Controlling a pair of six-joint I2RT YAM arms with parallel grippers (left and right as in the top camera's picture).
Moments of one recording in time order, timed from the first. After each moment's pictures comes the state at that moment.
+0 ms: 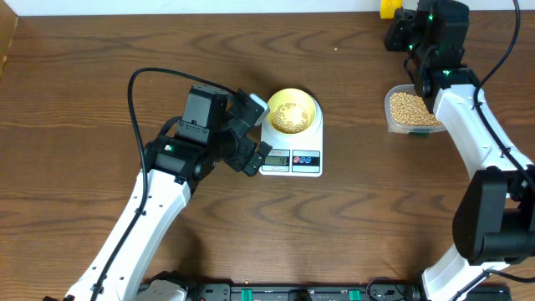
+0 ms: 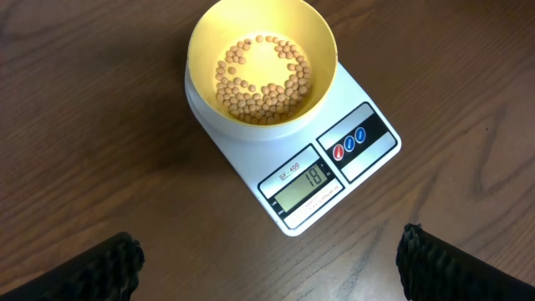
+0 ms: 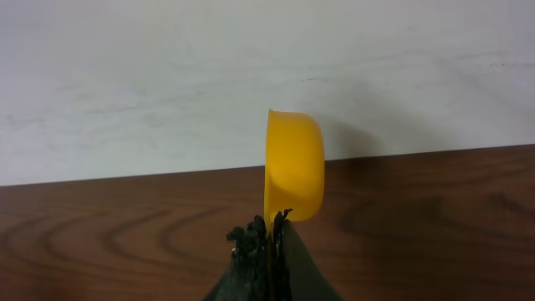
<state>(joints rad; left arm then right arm) -0.34 1.31 1.09 -0.71 0.26 0.28 0.05 1.85 1.41 0.06 -0.12 0.21</state>
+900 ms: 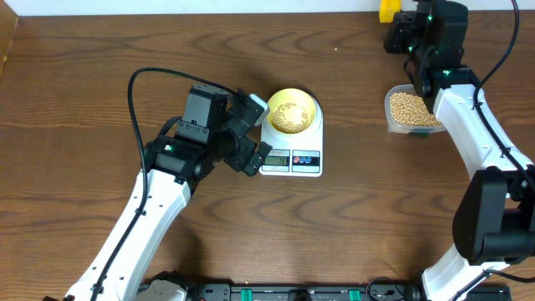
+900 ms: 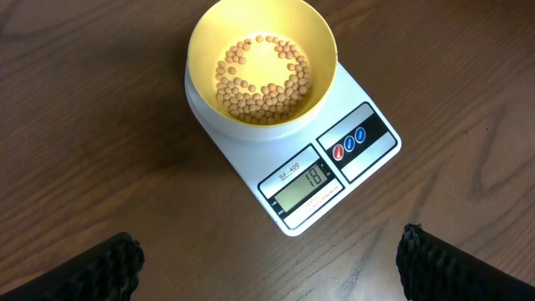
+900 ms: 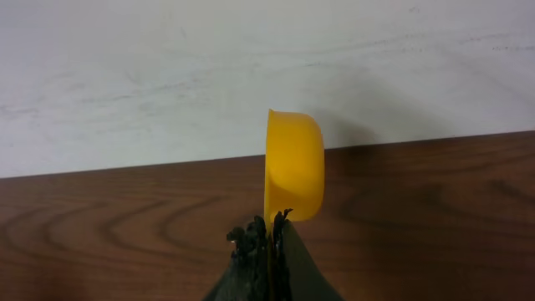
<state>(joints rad) -0.34 1.31 1.09 -0.71 0.26 0.28 0.05 1.85 1.41 0.03 -0.12 0.21</state>
